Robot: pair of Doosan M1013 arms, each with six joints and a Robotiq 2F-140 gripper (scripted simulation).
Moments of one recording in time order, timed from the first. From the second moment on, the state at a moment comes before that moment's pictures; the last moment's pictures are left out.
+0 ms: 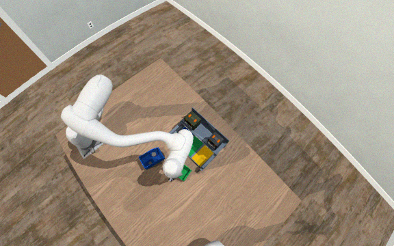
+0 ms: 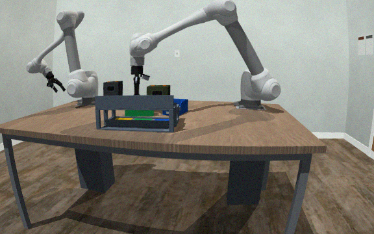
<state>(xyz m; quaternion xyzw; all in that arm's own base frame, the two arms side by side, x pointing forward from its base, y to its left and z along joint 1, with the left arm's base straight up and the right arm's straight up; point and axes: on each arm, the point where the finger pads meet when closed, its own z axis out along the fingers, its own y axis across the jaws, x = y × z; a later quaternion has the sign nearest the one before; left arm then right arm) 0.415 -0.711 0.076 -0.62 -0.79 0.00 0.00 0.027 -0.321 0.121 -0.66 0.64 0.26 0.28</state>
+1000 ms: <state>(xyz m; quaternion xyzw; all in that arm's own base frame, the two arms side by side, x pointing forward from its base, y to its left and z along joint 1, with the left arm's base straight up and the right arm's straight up) 0.415 -0.711 0.080 -0.62 -0.79 0.00 0.00 0.027 -0.321 0.121 -0.66 0.64 0.26 0.28</state>
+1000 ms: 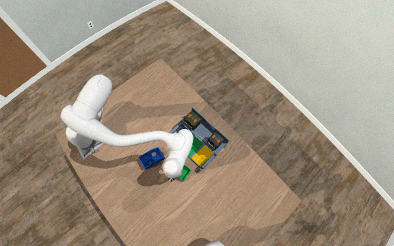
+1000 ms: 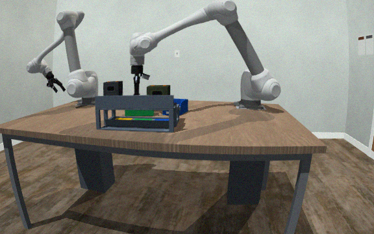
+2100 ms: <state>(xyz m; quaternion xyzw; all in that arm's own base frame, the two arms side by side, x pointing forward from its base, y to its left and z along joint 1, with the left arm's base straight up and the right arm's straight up) 0.415 -0.711 0.105 -0.62 -0.79 0.00 0.00 0.027 -0.321 0.121 -0.66 0.64 0.26 0.28</state>
